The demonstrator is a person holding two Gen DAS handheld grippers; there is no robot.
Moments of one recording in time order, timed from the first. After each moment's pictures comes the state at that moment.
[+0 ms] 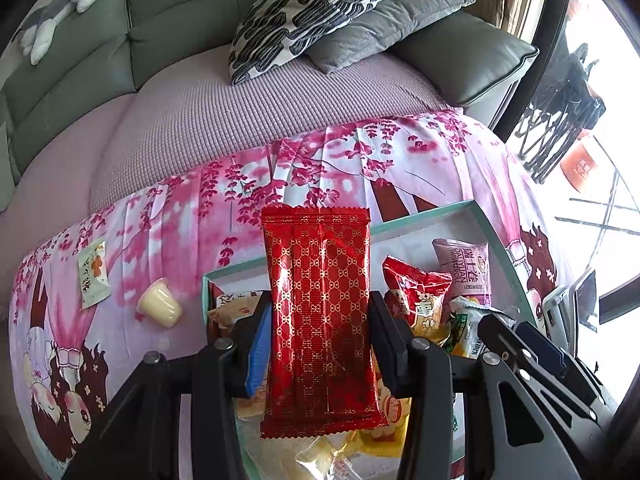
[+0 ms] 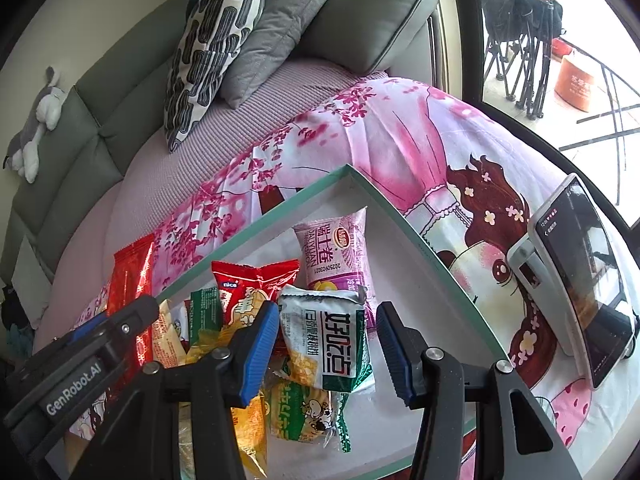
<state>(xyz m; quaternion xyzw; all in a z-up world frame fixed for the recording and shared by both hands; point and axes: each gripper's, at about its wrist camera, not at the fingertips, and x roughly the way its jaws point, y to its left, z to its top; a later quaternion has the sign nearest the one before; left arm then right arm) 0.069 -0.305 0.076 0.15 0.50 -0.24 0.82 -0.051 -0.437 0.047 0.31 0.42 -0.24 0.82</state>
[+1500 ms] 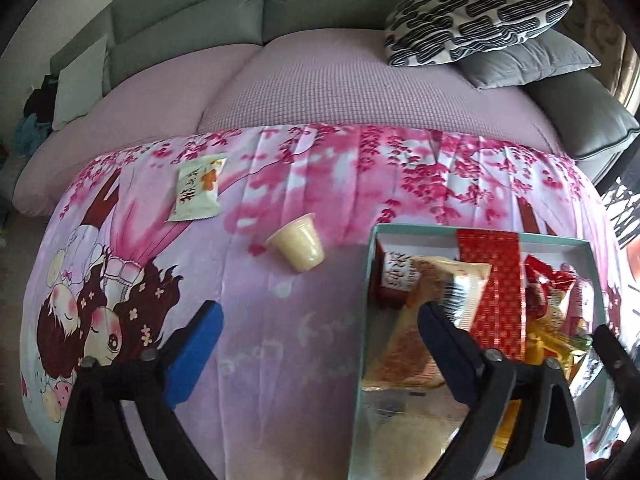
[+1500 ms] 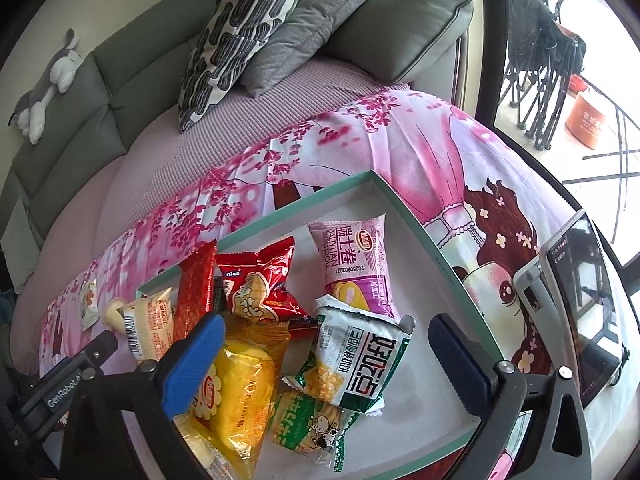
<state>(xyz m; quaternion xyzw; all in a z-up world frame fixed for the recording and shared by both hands) 0.084 -0.197 0.044 0.07 0.51 -0.06 0.86 -0.035 -0.420 0.052 0.24 0.44 -0.23 0.83</state>
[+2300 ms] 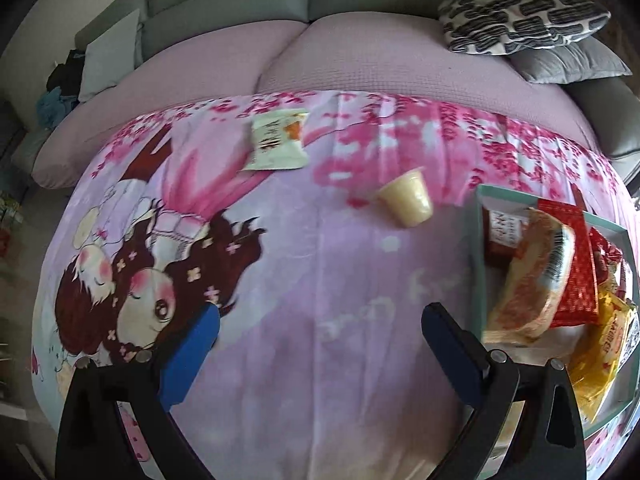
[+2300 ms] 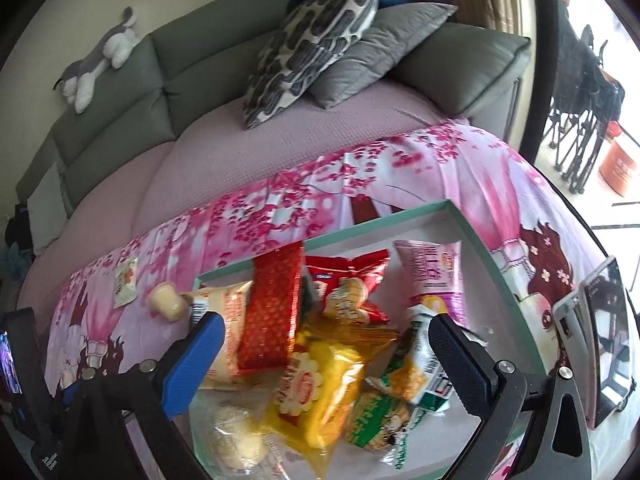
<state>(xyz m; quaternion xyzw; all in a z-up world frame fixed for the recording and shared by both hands) 0.072 -0.117 0.027 0.06 0.53 -0.01 0.85 -0.013 -0.363 0.074 0.19 0.42 -0.16 0.87</state>
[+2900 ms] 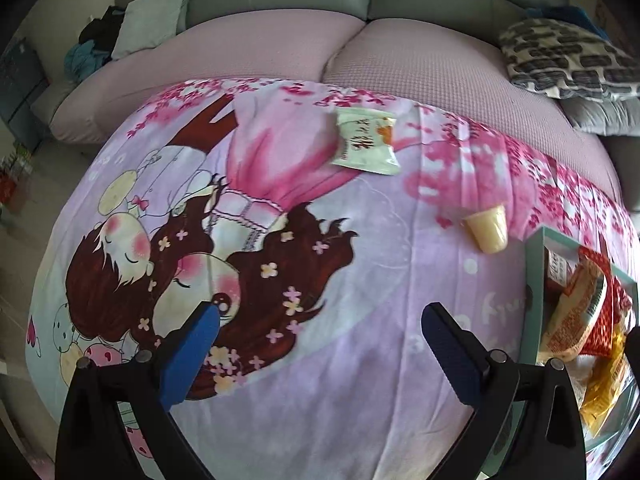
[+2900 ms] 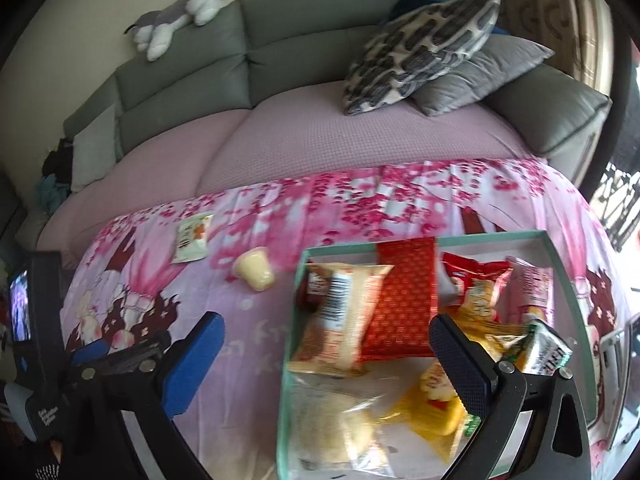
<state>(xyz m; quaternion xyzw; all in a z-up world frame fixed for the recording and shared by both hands) 0.086 -0.046 0.027 -0.01 0.54 0.04 0.84 0.013 -0.265 0.081 0.12 0.42 -0.06 0.90</state>
